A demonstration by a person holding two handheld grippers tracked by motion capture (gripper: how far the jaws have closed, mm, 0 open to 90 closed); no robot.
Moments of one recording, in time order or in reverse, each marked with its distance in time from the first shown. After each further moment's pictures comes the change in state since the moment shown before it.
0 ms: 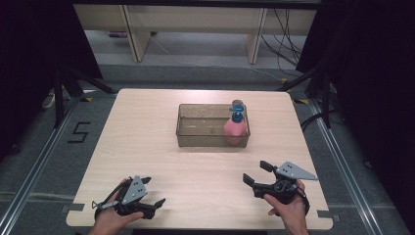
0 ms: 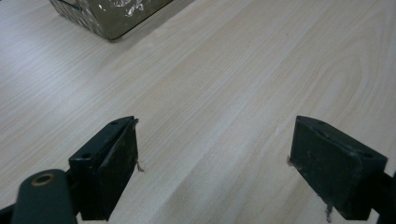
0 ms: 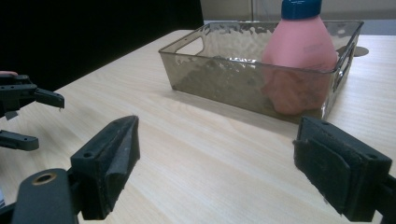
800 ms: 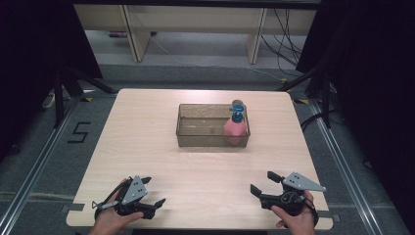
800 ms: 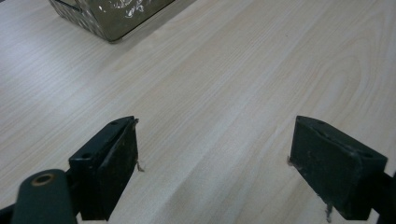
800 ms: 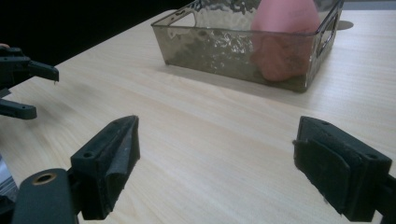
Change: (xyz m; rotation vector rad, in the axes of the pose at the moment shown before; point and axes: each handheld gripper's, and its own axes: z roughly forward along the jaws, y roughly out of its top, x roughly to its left) left arm 0.000 0.000 0.000 -0.008 -0.002 -0.002; right arm 0.001 -0.020 -0.025 0.036 -0.037 0.010
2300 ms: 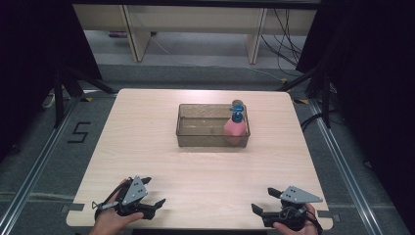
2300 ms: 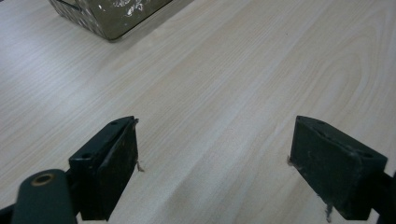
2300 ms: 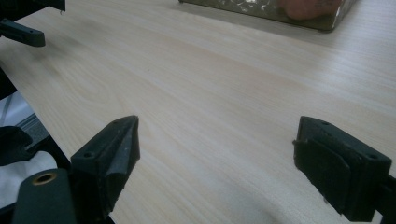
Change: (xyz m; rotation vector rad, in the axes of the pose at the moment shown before) left arm -0.001 -0.001 0.000 0.000 0.010 0.007; right arm 0.011 -0.028 -0.015 0.189 0.016 -0.039
